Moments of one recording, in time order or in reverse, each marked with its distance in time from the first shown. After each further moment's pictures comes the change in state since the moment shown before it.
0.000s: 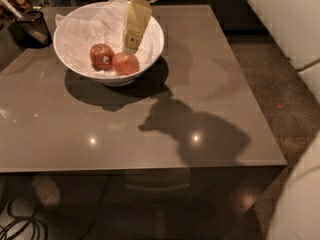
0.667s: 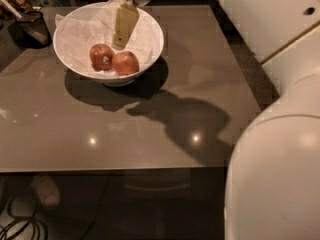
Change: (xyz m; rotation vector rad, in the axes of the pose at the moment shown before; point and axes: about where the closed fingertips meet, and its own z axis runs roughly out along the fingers) arm -0.017 -0.013 0.032 -0.076 -0.045 0.037
